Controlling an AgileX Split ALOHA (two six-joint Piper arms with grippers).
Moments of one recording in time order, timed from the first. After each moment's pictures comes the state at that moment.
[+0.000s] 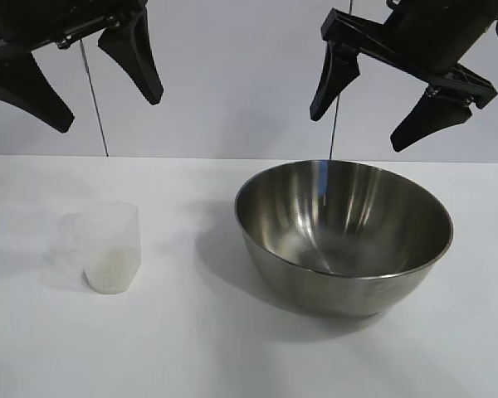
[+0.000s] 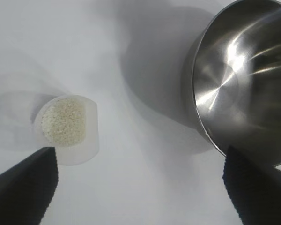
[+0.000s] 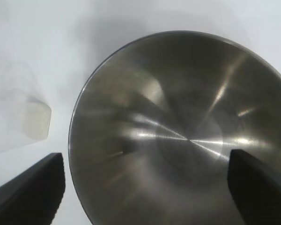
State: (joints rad) left arm -0.37 1.66 -1.35 -0.34 0.91 -0.04; right arm 0.23 1.70 -1.32 0.35 0.81 0.01
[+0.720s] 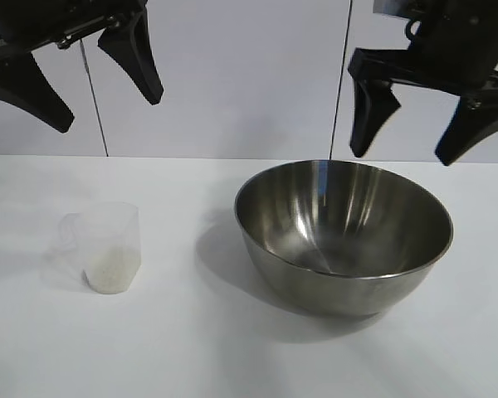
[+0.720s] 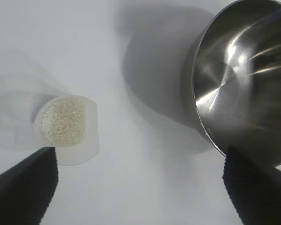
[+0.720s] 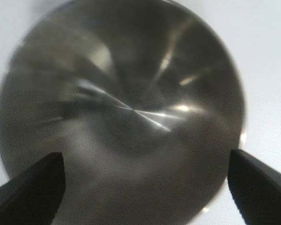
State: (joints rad) left arm -0.37 1.66 -1.35 -0.34 0.91 -0.04; right arm 0.23 1.70 -1.32 0.03 0.98 0.04
